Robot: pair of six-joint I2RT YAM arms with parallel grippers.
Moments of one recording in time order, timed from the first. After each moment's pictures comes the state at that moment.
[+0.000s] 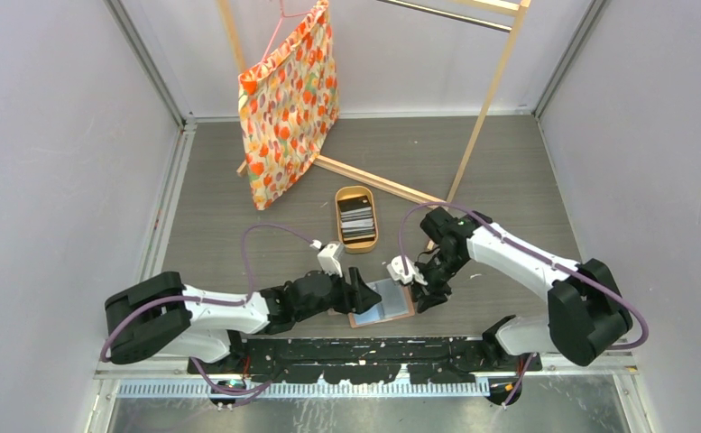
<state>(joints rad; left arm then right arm) -1.17 1.28 0.33 0.53 -0.16 -0.94 0.55 1.33 0.81 -1.05 -0.79 -1.30</state>
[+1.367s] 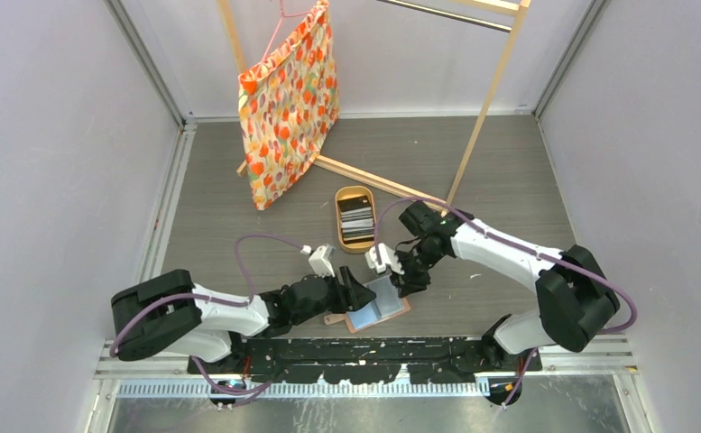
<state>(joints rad) -1.16 1.33 0.25 0.67 -0.22 -1.08 0.70 1.43 0.87 -0.79 -0.65 -1.04</state>
